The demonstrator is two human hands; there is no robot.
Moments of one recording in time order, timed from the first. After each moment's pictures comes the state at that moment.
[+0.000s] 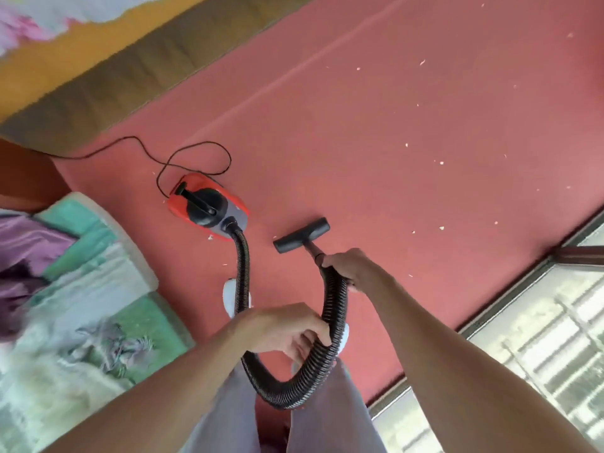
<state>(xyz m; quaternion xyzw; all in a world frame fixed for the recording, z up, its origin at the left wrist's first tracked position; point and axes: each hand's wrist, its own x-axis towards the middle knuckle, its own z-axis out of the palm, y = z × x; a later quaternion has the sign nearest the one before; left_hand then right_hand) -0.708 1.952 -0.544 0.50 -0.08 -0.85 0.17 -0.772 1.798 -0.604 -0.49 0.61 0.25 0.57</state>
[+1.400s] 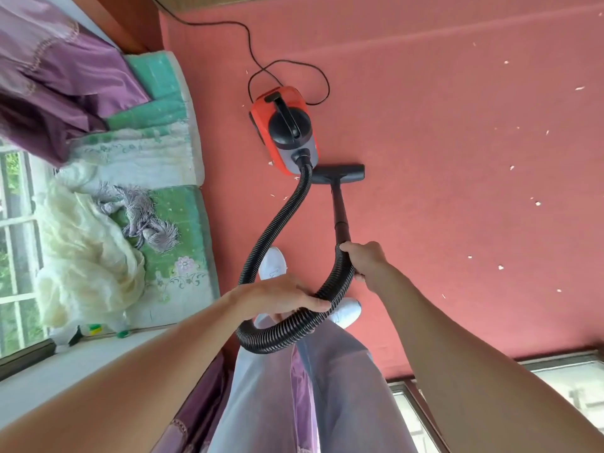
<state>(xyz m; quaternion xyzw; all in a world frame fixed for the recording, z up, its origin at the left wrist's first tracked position) -0.735 2.116 -0.629 0.62 -0.02 -0.73 0.31 -0.764 1.926 -0.678 -0.60 0.55 0.30 0.50</state>
